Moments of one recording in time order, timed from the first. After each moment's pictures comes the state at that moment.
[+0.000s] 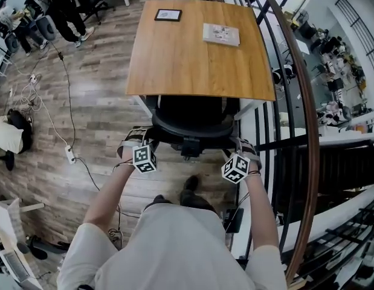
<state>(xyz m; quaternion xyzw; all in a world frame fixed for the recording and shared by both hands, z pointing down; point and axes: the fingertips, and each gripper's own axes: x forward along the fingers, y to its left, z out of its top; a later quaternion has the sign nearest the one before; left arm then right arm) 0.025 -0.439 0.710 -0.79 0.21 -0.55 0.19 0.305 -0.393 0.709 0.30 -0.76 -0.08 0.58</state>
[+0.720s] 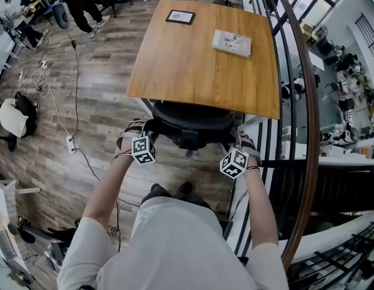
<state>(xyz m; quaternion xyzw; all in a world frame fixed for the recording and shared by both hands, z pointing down) 0.045 -0.516 0.715 -0.77 0.26 -0.56 0.16 0.329 -0.497 0.709 0.27 -0.77 -0.12 0.57</state>
